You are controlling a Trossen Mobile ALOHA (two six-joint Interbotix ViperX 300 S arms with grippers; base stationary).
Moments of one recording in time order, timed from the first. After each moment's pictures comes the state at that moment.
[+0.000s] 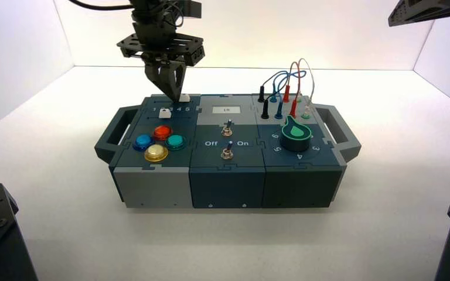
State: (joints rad) left arm -0.52 0.17 0.59 -0.11 0.65 0.07; right arm 0.34 -1.03 1.12 0.11 0.67 0.12
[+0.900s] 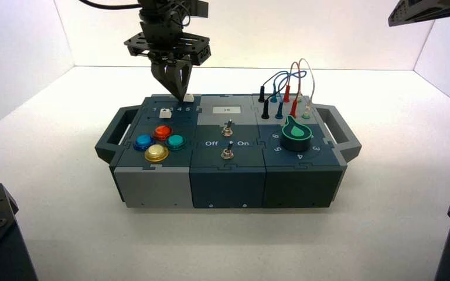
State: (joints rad) left arm -0.54 0.20 0.55 -0.11 0.66 0.07; right arm 0.34 -1.03 1.12 0.11 0.67 0.12
